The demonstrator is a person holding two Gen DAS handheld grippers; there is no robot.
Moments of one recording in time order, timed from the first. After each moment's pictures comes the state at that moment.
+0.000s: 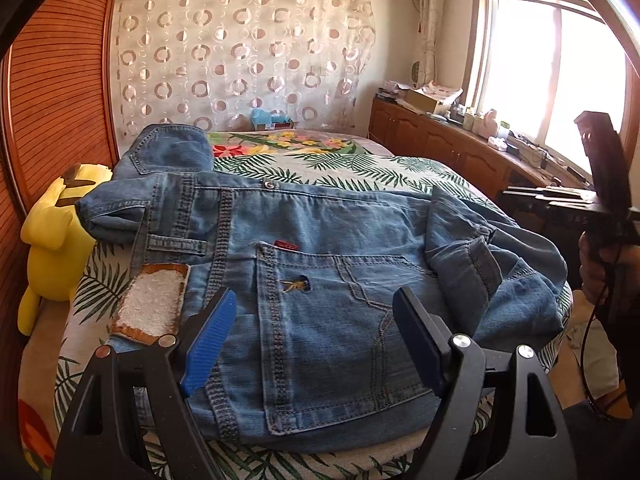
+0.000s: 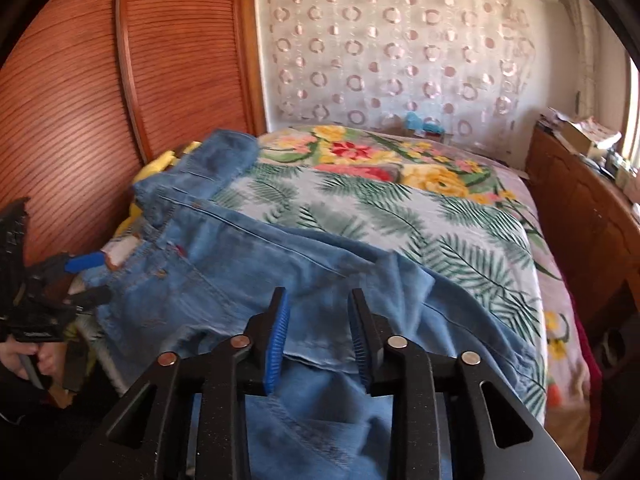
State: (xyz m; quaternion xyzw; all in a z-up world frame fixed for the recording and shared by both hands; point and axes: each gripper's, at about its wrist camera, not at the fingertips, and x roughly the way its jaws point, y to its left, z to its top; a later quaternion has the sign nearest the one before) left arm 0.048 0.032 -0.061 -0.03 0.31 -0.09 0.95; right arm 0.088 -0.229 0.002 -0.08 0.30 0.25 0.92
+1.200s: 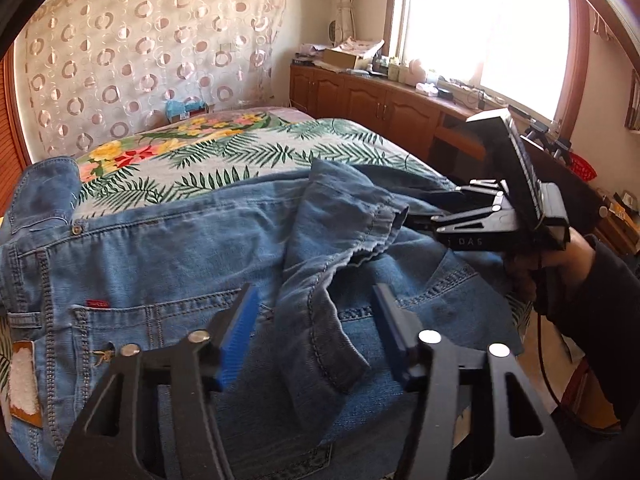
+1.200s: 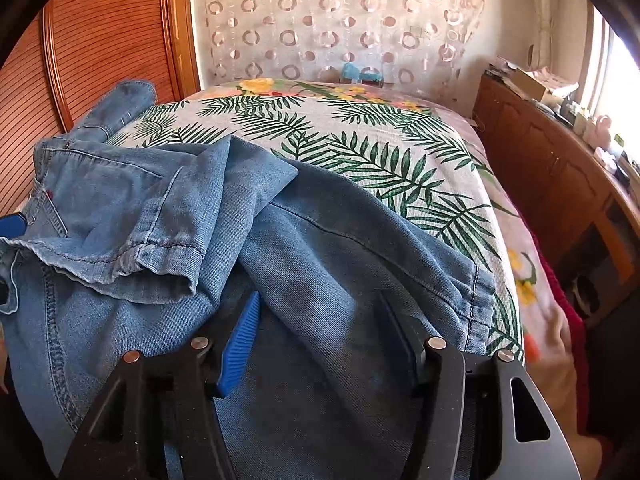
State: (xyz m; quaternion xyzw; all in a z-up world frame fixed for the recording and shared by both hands) left arm 0.097 -0.087 -0.064 0.04 0.36 -0.21 0.91; right arm 0.143 -0.241 -0.064 -0.09 0.36 0.15 0.92
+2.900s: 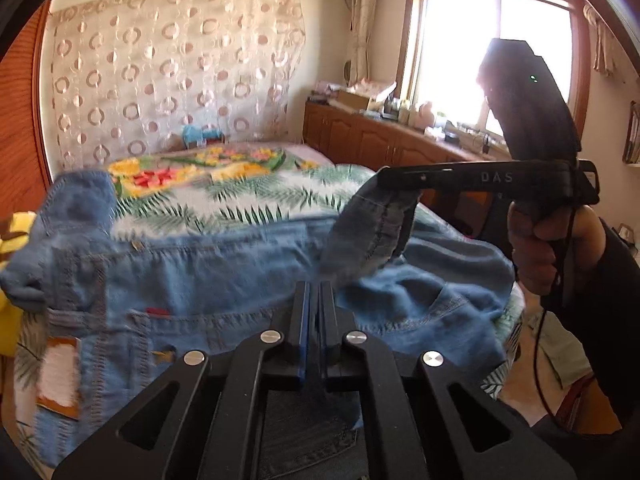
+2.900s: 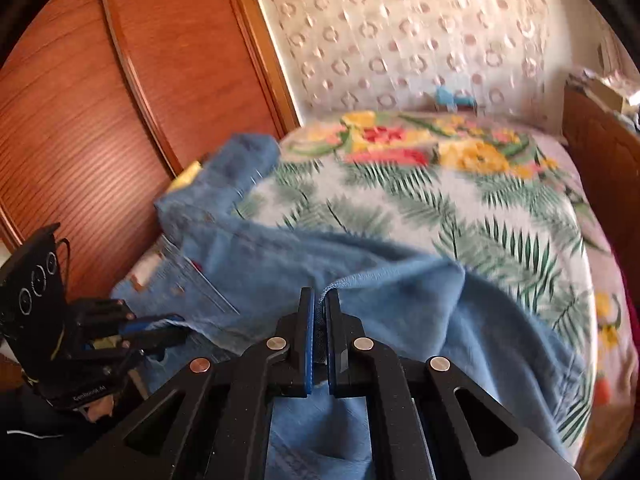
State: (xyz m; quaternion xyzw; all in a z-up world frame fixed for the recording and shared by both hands) left arm 0.064 -0.037 -0.020 -0.01 0.28 -0.20 0.94; right arm 0.142 -0.212 0.012 -0.01 0.31 0.33 0.89
